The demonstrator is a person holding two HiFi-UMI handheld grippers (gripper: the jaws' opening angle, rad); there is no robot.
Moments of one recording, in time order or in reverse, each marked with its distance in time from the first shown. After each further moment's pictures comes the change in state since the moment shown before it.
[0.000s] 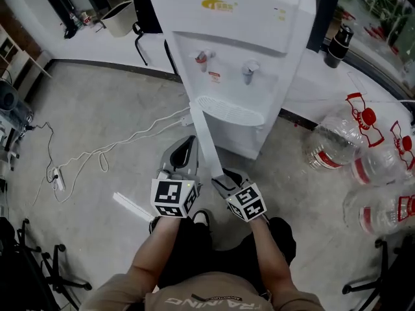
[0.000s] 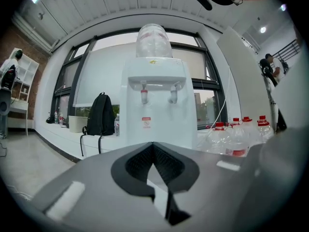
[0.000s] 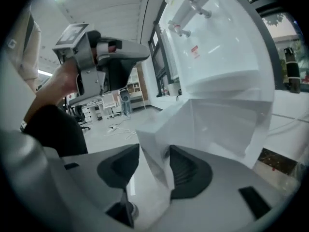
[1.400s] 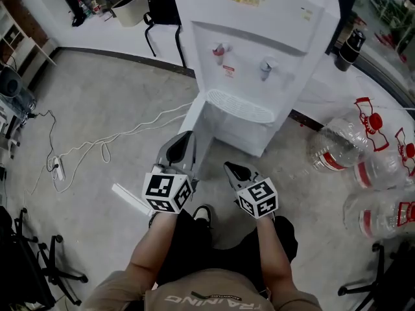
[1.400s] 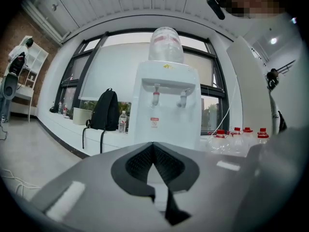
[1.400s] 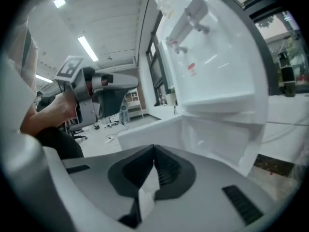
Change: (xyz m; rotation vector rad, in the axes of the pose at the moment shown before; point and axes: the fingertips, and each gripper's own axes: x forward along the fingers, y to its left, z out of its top) left arm -0.021 0.030 -0.004 -0.118 -0.004 0.012; right arm -0.017 -0.003 0.046 0.024 -0.106 -0.020
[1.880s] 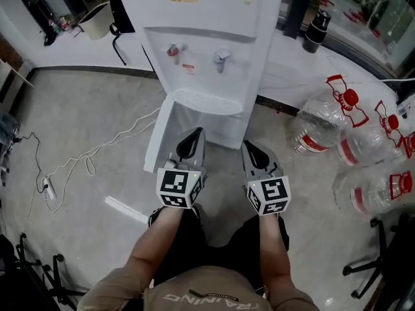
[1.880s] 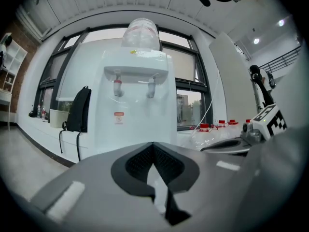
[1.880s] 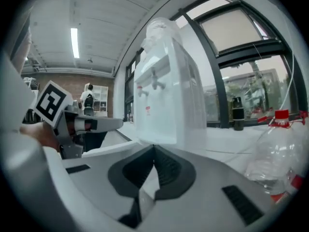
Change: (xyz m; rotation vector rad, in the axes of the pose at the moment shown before) left arm 0.052 -0.099 -0.015 0.089 0.013 -0.172; right arm -0.121 -0.084 0.068 -0.049 -0.214 -0.449
